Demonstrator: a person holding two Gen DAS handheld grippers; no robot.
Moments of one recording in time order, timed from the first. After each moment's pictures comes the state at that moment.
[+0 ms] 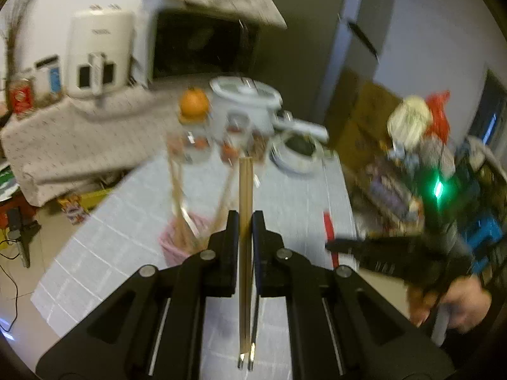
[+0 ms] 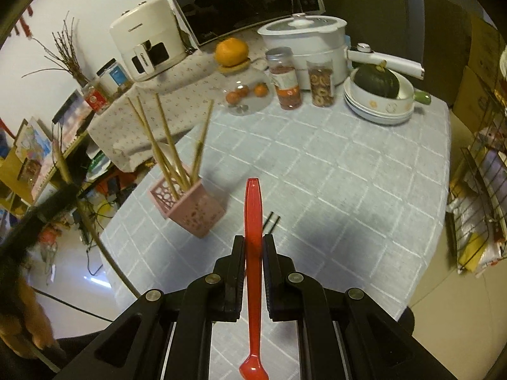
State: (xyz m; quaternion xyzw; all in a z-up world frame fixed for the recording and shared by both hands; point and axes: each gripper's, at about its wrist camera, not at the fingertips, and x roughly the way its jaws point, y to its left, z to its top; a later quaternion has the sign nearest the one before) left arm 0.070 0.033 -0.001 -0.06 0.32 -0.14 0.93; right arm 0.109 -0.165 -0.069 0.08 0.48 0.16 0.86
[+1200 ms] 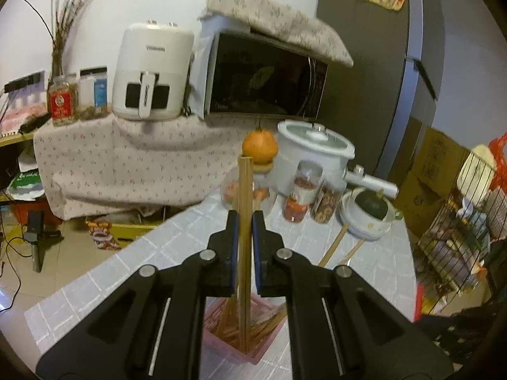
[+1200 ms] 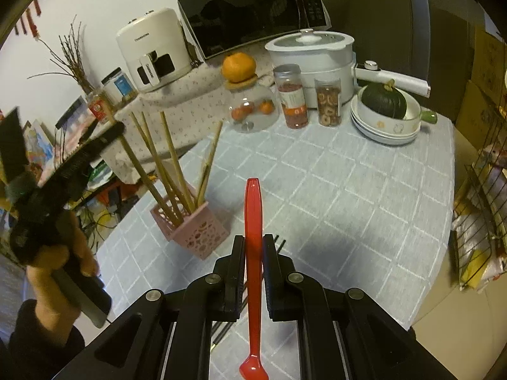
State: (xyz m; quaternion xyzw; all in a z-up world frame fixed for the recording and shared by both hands) left arm 0.149 0.048 -0.046 -0.08 0.25 -0.01 0.96; right arm 0.123 -0.159 -0.065 0.08 0.45 0.17 0.88
